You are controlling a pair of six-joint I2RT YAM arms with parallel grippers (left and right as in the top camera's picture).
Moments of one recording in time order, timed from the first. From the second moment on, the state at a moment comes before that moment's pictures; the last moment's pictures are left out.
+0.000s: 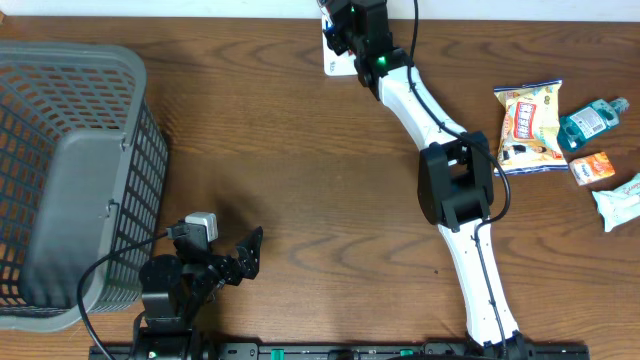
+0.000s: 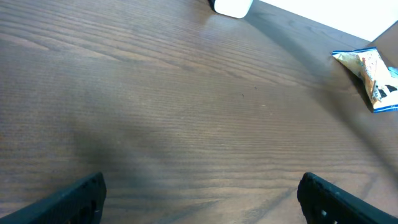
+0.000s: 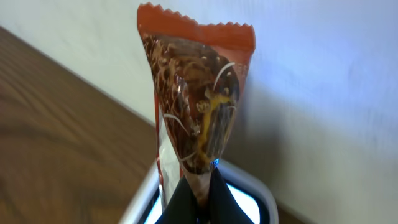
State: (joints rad) left arm 0.00 0.25 0.10 -0.32 0.41 -0.25; right arm 0.36 2.64 2.31 -0.09 0.00 -0.28
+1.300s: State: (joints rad) left arm 0.00 0.25 0.10 -0.32 0.41 -0.25; right arm -0.35 2.19 1.83 -1.28 0.49 0.54
